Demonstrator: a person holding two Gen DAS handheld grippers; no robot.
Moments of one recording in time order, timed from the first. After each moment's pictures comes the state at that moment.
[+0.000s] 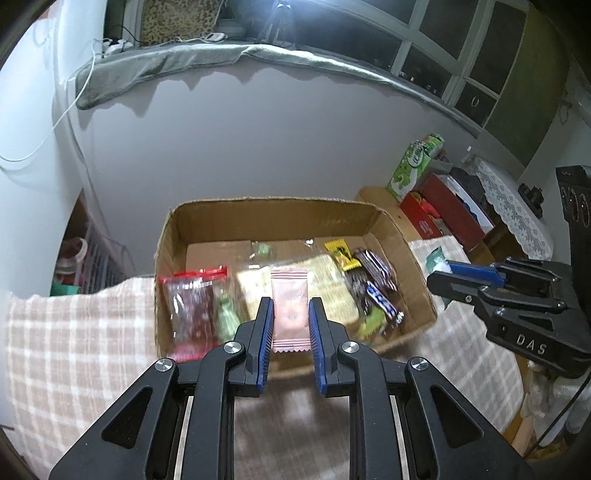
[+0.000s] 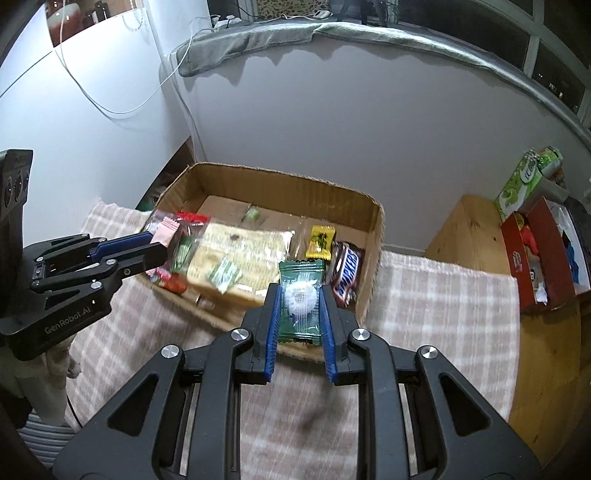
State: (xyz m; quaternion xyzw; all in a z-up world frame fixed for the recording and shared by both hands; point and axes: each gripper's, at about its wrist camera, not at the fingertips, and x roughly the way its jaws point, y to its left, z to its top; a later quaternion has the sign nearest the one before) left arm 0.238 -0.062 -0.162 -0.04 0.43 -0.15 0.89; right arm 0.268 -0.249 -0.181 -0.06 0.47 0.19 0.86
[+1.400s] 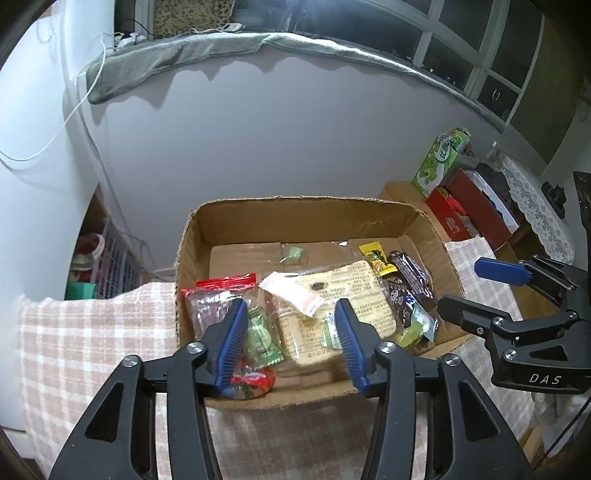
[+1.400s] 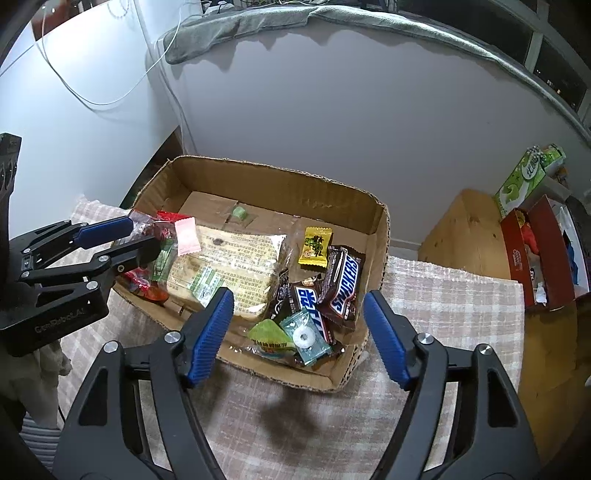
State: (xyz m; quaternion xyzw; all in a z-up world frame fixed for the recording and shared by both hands) left arm 0.256 -0.055 -0.170 -0.02 0.45 -0.11 0.88; right arm 0.288 -0.241 -0.196 -0.07 0.49 0.18 0.85
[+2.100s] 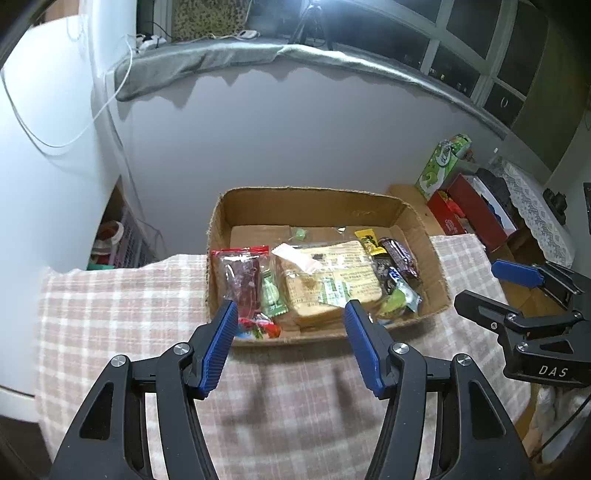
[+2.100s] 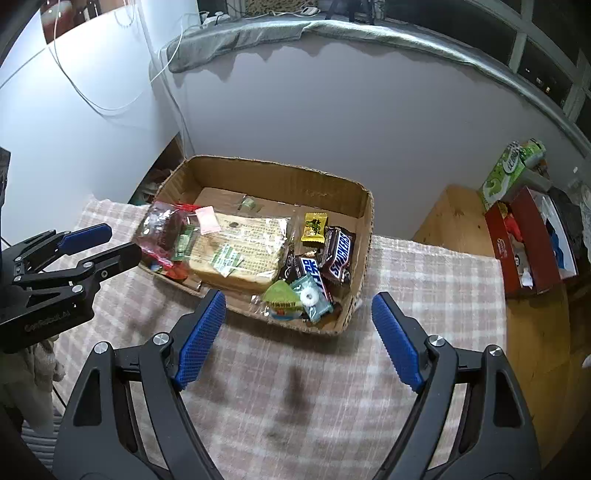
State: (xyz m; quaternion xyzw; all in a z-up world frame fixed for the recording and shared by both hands) left arm 0.205 -0.048 -0.141 -0.03 0.45 -0.09 0.89; right arm 0.239 -0.250 -0.164 -0.06 0.48 0.16 0.86
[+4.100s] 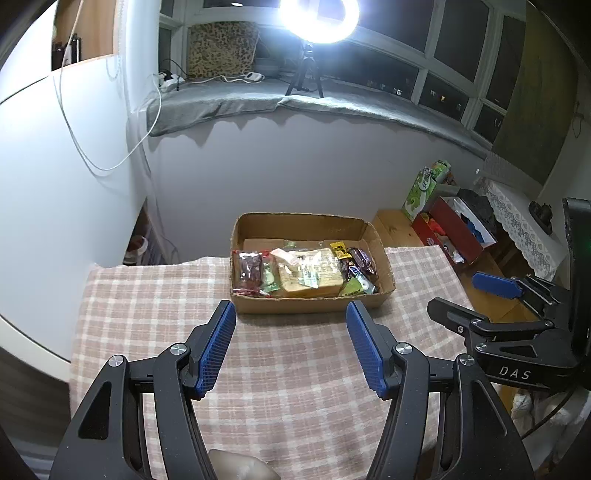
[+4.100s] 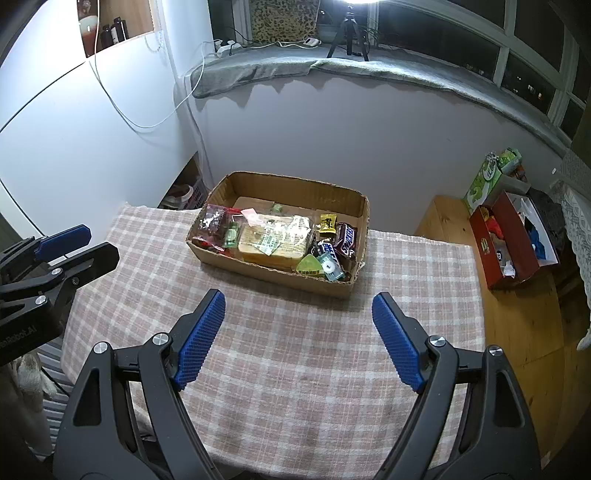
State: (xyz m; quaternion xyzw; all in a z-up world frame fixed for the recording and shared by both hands) left arm 0.108 -0.045 -0.066 -0.04 0.40 -0.07 0.91; right arm 0.147 -0.249 -0.093 -0.05 0.45 0.15 0.88
